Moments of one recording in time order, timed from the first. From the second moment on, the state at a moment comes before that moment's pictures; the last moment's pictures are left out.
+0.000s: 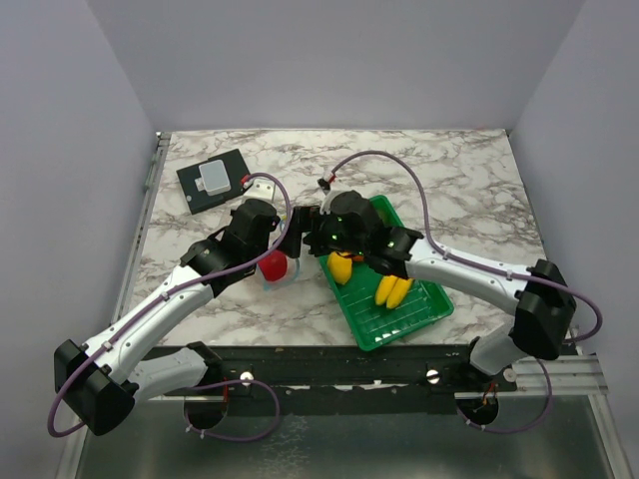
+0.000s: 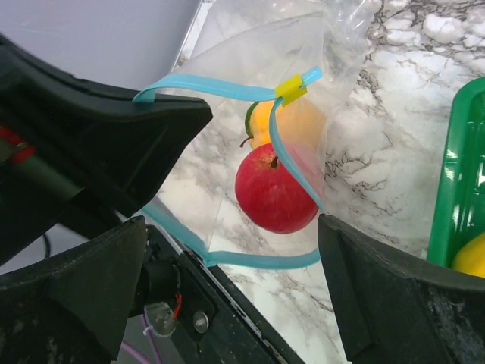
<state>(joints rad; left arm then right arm) -0.67 1.06 0.96 -0.58 -0.52 -0.25 0.97 1.57 1.20 -0.06 -0.04 0.71</state>
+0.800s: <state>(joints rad) -0.67 1.06 0.96 -0.58 -0.52 -0.25 0.97 1.40 0.96 -0.07 0.06 0.71</state>
